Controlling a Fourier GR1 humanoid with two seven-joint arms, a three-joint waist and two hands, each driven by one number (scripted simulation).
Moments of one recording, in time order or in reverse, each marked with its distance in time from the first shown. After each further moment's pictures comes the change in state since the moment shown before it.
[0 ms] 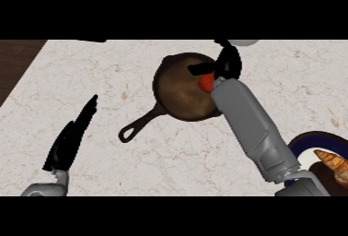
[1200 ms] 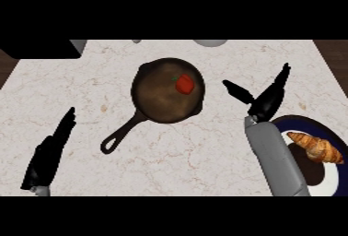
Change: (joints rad) left arm 0.120 0.018 0.089 -0.032 0.014 0.019 -0.007; right arm 0.487 -0.037 0.002 -0.445 -0.184 -0.375 -0.365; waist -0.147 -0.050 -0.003
